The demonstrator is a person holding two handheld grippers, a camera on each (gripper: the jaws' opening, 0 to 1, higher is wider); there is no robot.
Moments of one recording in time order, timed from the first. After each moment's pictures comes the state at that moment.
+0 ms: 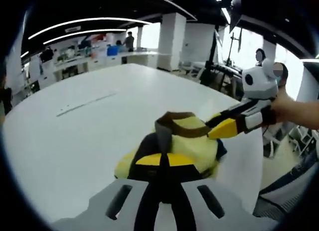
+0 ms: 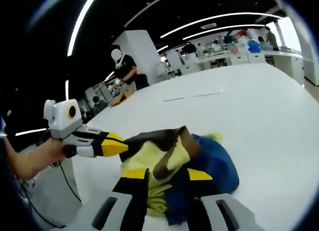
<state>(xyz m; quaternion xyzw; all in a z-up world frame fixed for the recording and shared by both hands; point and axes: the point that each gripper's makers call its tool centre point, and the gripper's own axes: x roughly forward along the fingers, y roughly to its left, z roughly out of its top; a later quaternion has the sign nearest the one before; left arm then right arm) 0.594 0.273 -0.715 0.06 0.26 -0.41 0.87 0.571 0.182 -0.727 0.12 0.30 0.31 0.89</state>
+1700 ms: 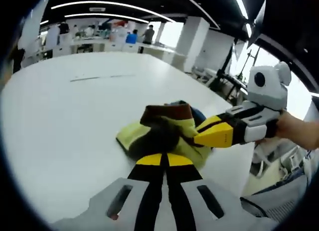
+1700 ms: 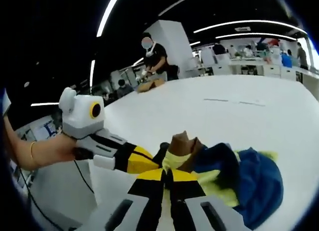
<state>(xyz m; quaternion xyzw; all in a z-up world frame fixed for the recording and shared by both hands) 0.557 0.309 -0.728 -0.04 0.31 -0.36 0.88 0.544 0.276 -0.704 0.04 0.28 0.42 0.86</state>
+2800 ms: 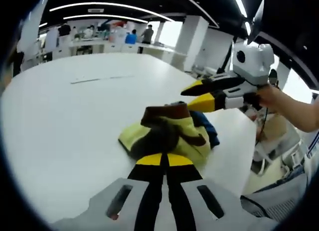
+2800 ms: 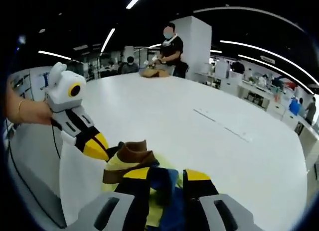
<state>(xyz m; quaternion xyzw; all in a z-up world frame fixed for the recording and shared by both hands) 0.558 0.314 -0.723 -0.03 0.31 -0.36 0.88 0.612 0.235 -0.700 -0.15 0.24 0.43 0.86</state>
